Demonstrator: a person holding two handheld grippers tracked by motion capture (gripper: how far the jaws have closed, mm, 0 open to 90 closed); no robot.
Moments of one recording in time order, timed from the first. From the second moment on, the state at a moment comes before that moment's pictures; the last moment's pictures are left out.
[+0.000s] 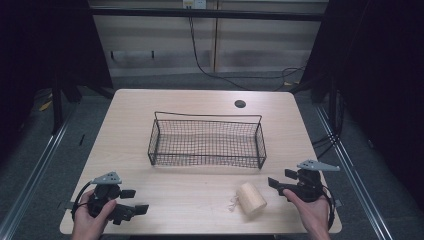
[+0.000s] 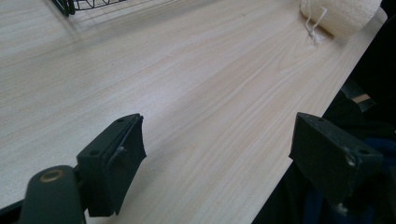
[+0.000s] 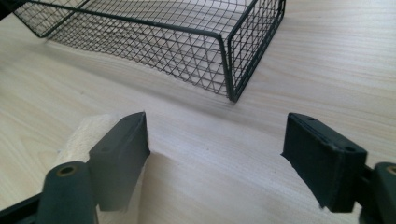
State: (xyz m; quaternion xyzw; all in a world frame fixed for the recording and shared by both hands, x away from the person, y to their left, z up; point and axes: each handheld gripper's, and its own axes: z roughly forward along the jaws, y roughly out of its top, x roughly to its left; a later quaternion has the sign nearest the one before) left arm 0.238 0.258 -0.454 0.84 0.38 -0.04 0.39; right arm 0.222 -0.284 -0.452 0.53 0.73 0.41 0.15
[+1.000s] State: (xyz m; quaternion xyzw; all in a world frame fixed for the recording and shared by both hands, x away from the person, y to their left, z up) left arm 0.237 0.258 -0.454 0.83 0.39 -0.04 0.40; right arm 0.233 -0.248 -0.407 0.52 0.77 0.37 0.04
